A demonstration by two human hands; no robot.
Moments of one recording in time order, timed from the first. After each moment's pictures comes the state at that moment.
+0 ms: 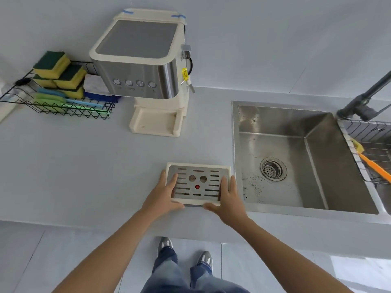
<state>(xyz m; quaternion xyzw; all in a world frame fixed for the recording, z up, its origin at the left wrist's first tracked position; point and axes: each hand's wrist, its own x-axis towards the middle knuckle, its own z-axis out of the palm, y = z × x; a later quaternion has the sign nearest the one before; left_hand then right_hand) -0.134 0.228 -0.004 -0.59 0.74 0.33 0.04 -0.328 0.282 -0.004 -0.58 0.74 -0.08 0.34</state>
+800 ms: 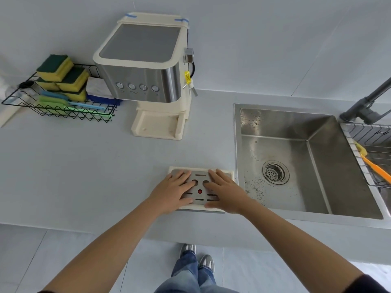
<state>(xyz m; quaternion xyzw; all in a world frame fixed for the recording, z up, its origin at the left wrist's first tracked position) -0.141 0.201 -0.001 -0.41 0.89 0.17 0.13 -0.342 0.241 0.010 -0.77 0.58 0.06 0.27</state>
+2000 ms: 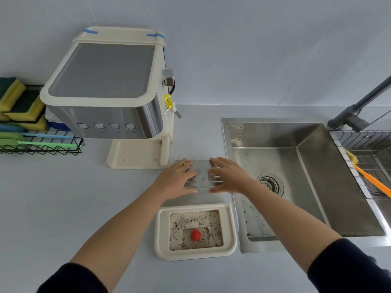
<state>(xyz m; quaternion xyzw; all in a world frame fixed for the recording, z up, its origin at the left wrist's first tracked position) -0.194 0.061 -0.017 -0.35 0.92 0.16 0.09 -0.396 0.116 0.013 -0.76 0.61 0.06 0.21</state>
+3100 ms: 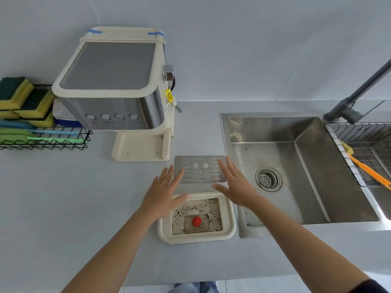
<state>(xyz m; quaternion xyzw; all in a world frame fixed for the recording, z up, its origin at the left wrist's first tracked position) -0.148 0.134 -0.002 -0.46 0.86 0.23 0.05 -0.382 0.185 0.016 -0.66 0.69 -0.05 0.29</state>
